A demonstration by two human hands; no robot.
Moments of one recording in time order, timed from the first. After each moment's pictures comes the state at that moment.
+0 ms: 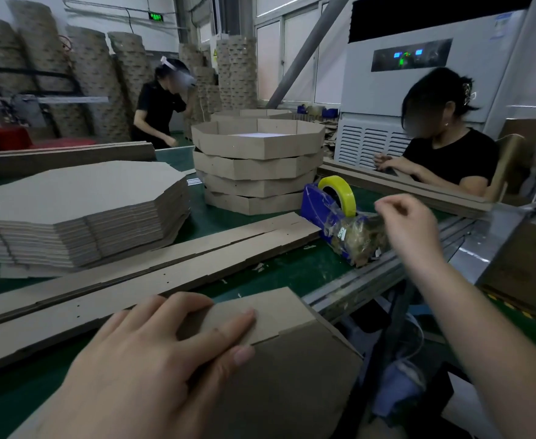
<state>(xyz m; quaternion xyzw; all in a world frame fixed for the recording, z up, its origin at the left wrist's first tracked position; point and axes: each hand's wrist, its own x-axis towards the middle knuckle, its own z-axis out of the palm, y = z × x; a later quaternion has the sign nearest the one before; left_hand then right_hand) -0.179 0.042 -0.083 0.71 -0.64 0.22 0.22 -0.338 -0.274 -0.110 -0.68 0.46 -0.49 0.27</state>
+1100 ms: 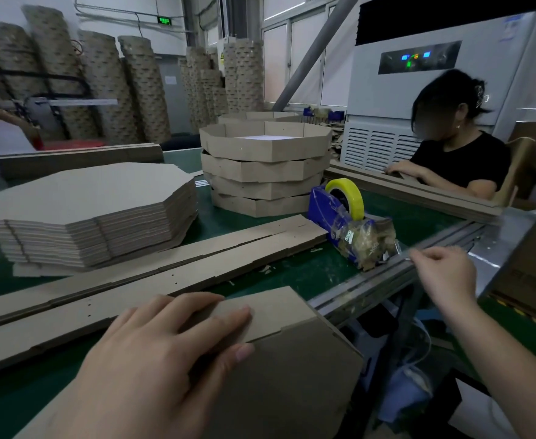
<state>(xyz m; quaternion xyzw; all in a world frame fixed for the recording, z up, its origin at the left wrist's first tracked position) -0.170 0.038 -0.089 0.73 -0.62 0.18 0.21 -0.377 -0.283 -0.162 -0.63 0.58 -0.48 0.20</state>
